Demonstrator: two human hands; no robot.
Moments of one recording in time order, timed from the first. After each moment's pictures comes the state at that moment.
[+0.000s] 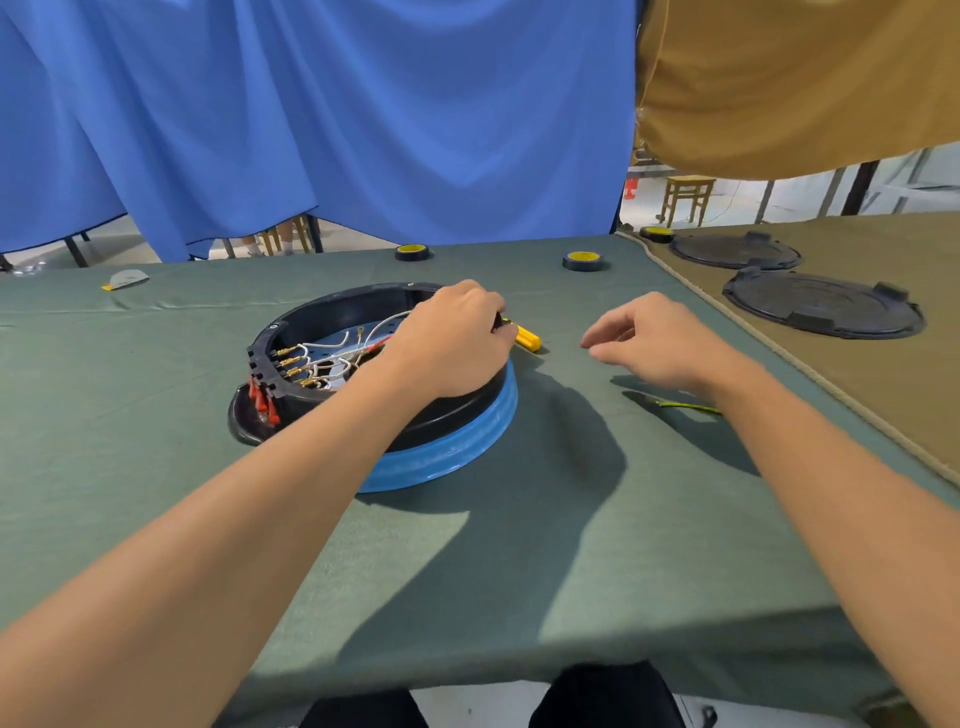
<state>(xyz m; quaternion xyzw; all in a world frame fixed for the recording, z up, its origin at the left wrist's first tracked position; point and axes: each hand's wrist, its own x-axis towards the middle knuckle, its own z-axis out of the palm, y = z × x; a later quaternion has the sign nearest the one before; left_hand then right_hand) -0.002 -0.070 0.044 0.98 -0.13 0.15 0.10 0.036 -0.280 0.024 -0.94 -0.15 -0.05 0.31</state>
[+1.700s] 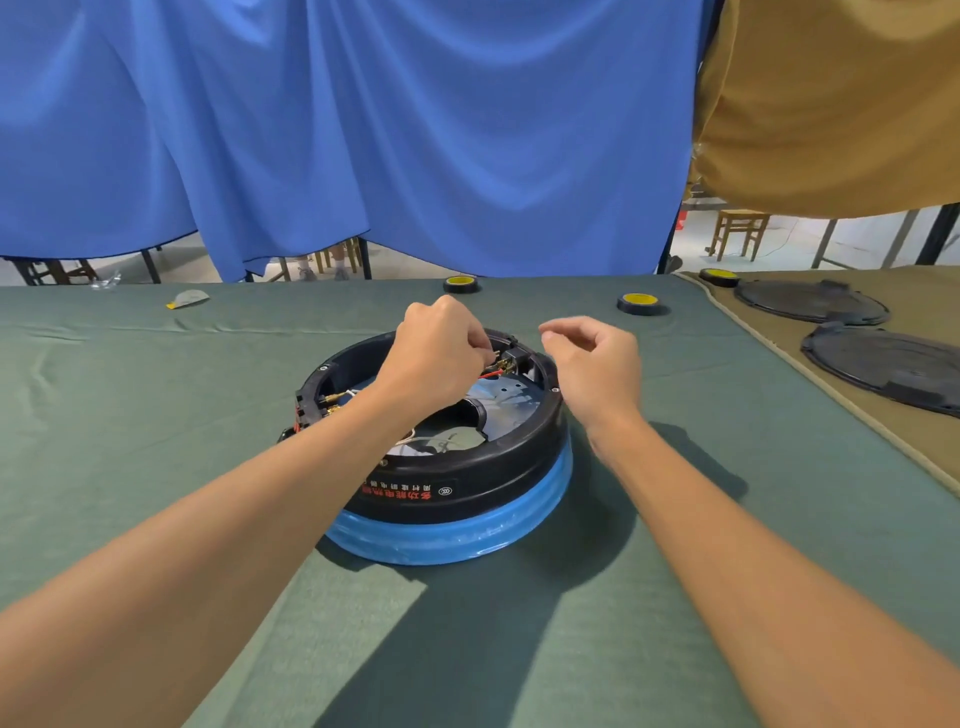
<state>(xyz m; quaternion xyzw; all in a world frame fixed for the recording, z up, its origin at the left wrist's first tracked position) 0.016 -0.026 0.056 0.94 0.02 0.21 0.27 0.060 -0.162 0.017 -0.75 -0.08 -0.18 0.64</state>
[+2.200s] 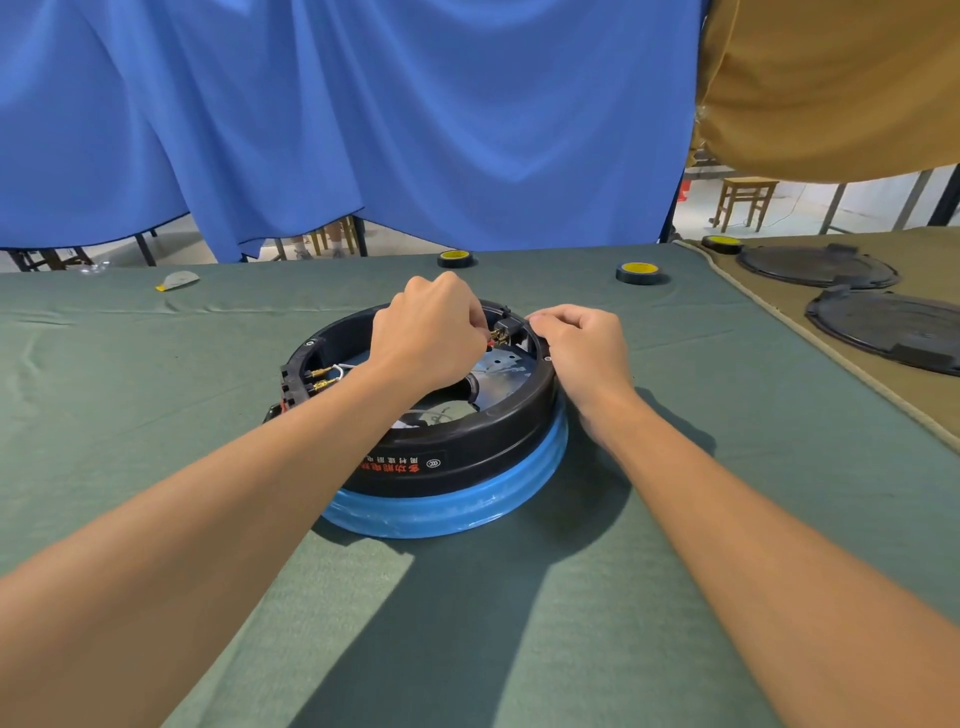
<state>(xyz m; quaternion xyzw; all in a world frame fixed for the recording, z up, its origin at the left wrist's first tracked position) 0.022 -0.030 0.046 0.96 0.04 0.23 0.17 0.061 -0.160 0.004 -0.75 -0.06 -0.11 0.65</state>
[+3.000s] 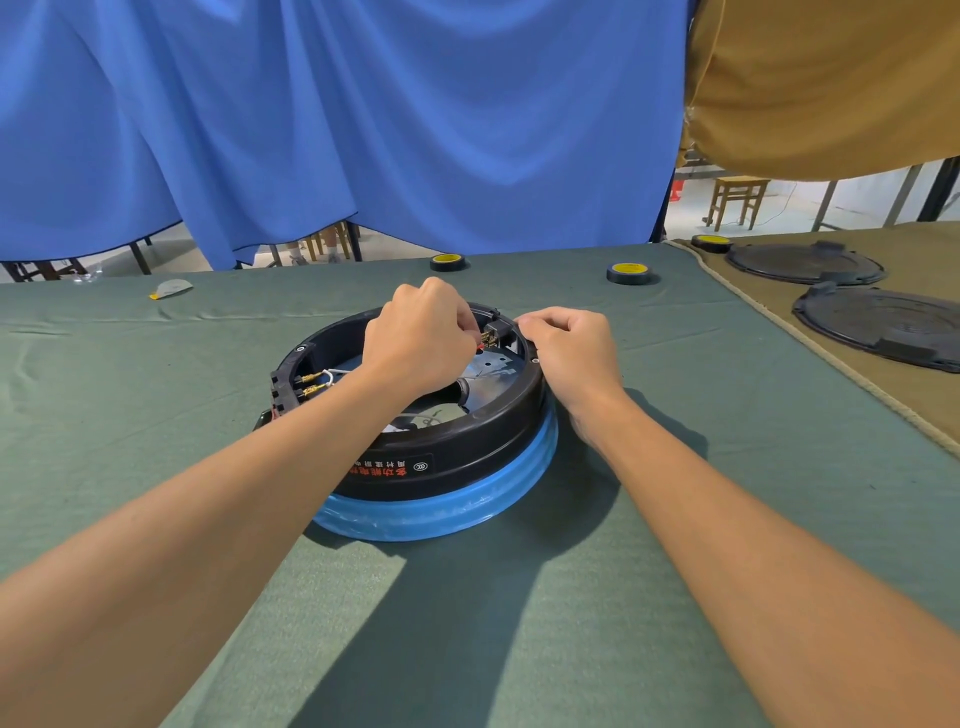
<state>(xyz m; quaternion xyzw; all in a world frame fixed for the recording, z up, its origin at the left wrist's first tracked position) 0.023 -0.033 0.045 0.95 0.05 0.22 0.21 0.059 -0.161 0.004 -0.76 -0.06 -0.11 0.64</state>
